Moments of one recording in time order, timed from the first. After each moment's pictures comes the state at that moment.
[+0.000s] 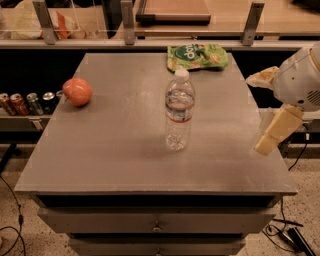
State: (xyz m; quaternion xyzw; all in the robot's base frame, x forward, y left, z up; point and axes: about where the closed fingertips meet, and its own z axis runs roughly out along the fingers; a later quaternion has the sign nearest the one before) arm 0.455 -0.196 0.931 -0.61 0.75 0.09 0.25
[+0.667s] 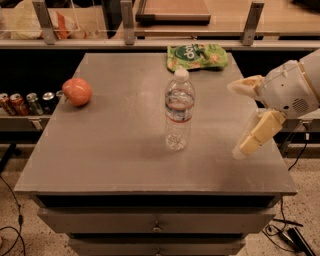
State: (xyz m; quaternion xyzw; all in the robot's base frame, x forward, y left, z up) arm 0.464 -0.165 0.916 -0.60 0.71 0.21 0.32
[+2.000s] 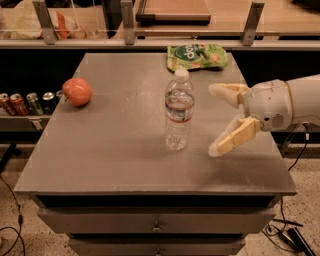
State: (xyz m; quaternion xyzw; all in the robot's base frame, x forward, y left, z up) arm 0.475 -0.120 0.913 -0.53 0.64 0.34 0.44
